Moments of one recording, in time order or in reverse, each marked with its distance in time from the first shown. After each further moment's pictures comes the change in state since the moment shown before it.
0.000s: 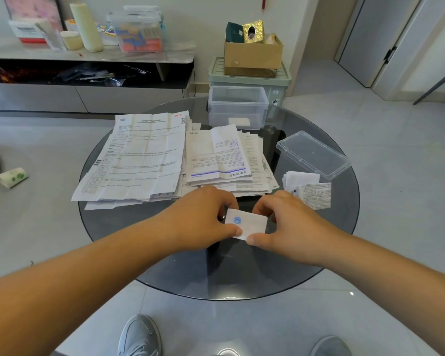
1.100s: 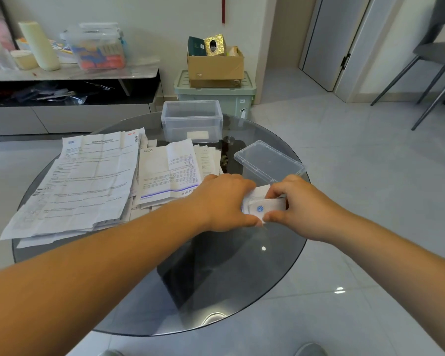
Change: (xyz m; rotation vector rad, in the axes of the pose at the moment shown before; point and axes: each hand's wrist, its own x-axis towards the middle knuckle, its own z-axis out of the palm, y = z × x) left_hand 0.107 0.064 0.028 0.308 0.034 0.286; right_hand 0.004 0.083 -0.059 0.002 0.184 0.113
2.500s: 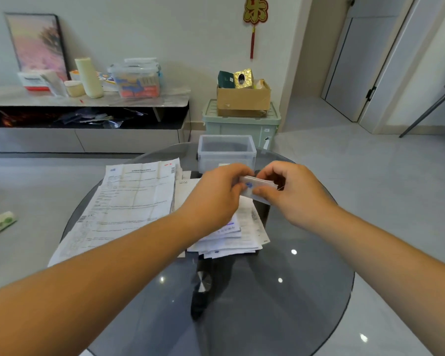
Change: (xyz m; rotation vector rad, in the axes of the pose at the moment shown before) left_hand -0.017 -0.046 -0.063 -0.471 0.429 -0.217; right_hand 0.073 -0.077 -0.017 0.347 0.252 -0.245
